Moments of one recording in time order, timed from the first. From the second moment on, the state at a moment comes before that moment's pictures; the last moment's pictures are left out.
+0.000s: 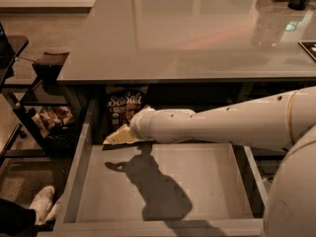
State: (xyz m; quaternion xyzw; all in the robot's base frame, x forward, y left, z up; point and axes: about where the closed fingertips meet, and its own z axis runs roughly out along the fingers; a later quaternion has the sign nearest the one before) arm 0.623 0.092 0.659 -0.37 0.81 0.16 0.42
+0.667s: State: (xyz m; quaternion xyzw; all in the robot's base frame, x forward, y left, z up) arm 0.646 0.124 0.639 -0.37 0.81 0.16 0.43
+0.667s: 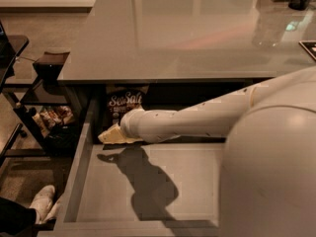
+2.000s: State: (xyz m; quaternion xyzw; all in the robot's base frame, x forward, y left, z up) arm 0.673 0.140 0.609 -0.36 0.82 0.15 0.42
